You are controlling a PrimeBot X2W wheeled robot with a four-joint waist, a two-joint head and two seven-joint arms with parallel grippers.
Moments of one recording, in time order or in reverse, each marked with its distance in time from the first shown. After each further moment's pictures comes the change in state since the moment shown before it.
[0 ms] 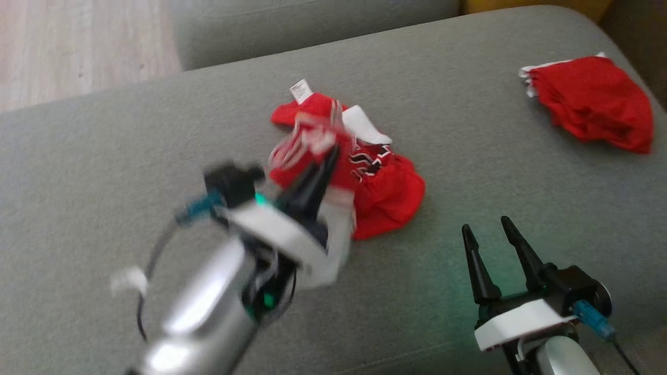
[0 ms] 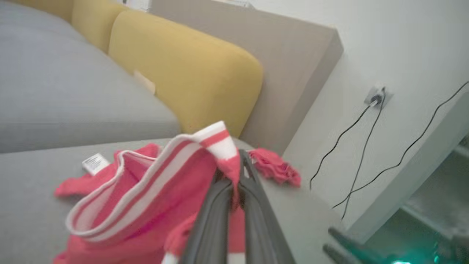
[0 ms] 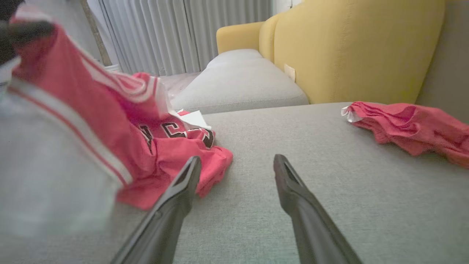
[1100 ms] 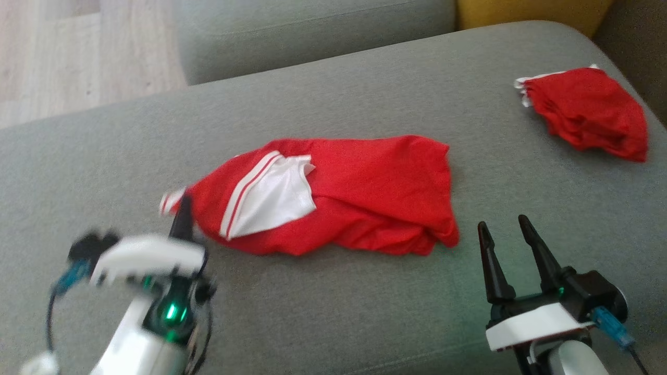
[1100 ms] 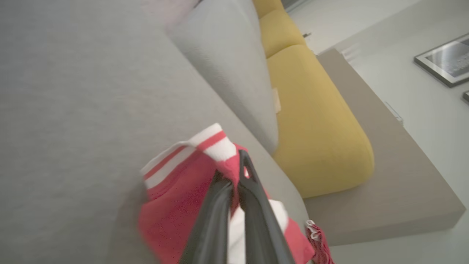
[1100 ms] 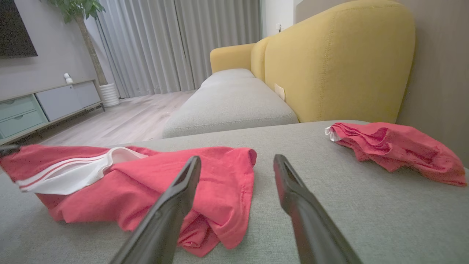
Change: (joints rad) left arm 0.069 0.059 0.279 0.179 -0.663 0.123 0.002; right arm 0.040 0.011 -0.049 -0.069 0.000 0.000 0.000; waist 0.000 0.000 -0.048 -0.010
